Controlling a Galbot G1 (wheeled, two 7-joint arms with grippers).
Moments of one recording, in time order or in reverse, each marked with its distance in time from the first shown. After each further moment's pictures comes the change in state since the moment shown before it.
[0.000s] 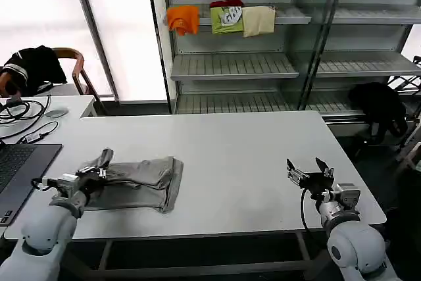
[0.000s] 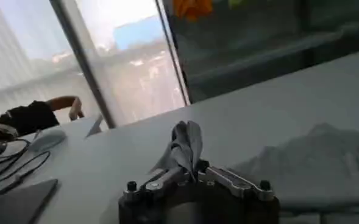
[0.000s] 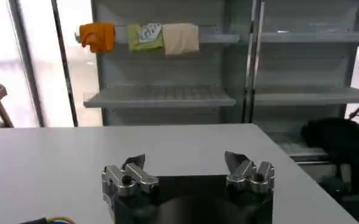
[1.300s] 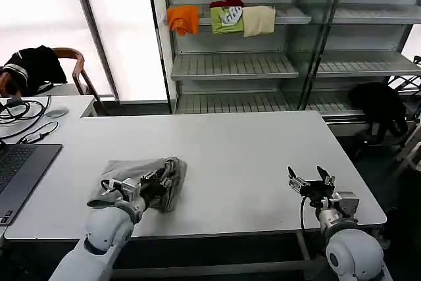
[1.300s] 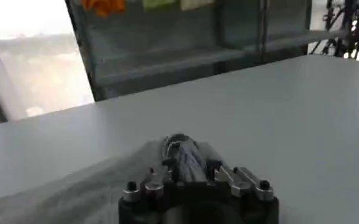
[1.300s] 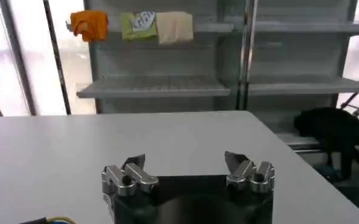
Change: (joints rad) left arm -0.085 -0.121 0.279 -0.004 -0.111 0.000 -0.015; right arm -0.024 0.032 -0.013 -0.027 -0.037 0.015 -0.001
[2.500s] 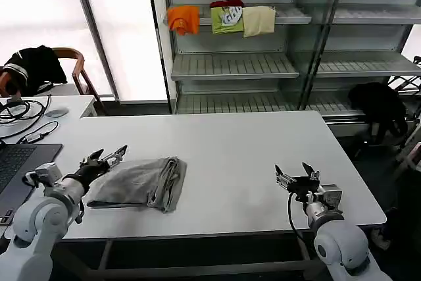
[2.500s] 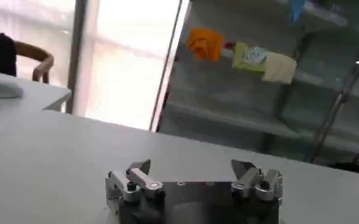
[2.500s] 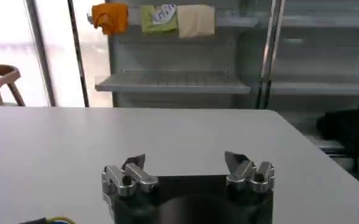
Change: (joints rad) left arm 0.065 0.117 -0.396 0.018 -0.473 0.007 -0.086; right arm 0.076 -0.043 -0.098 -0.057 0.021 0.002 0.001
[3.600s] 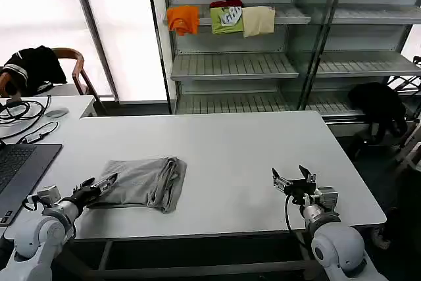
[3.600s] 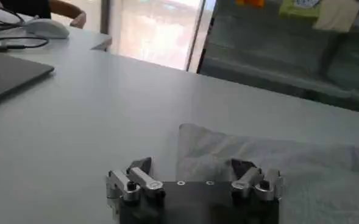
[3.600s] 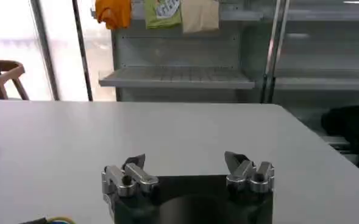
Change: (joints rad) left arm 0.058 -0.025 -0.015 0.152 0.110 -0.002 0.086; right arm -0.006 0.005 -0.019 -0.004 -0.004 0.003 0.000
